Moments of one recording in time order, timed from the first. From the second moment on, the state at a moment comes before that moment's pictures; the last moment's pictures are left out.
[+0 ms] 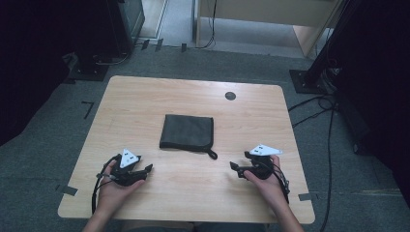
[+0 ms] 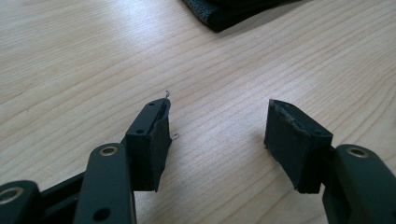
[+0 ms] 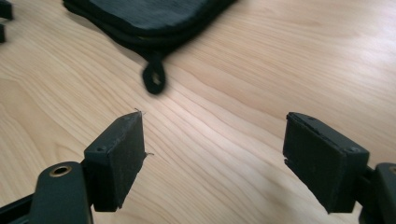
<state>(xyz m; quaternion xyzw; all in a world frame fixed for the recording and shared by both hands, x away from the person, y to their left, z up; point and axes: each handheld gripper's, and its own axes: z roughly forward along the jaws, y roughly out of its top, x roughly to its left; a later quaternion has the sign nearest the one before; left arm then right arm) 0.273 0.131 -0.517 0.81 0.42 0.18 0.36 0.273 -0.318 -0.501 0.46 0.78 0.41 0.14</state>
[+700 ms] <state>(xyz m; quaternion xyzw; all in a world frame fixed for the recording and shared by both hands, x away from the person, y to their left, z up) 0.274 0.131 -0.517 0.81 0.42 0.18 0.36 0.254 -0.346 -0.520 0.48 0.78 0.37 0.16</state>
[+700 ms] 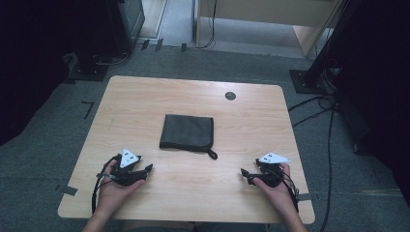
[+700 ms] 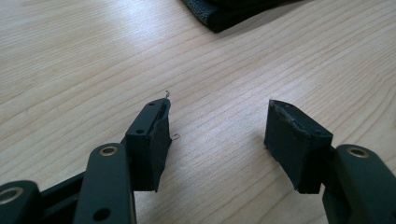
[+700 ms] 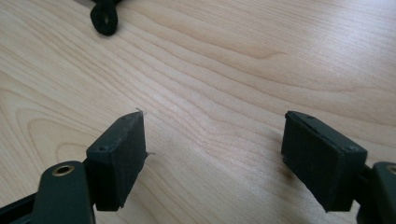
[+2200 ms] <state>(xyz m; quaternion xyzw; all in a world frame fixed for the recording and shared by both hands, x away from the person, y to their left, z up) 0.274 0.130 -0.517 0.81 0.42 0.18 0.36 0.251 -0.342 -0.524 0.46 0.79 0.36 0.19</state>
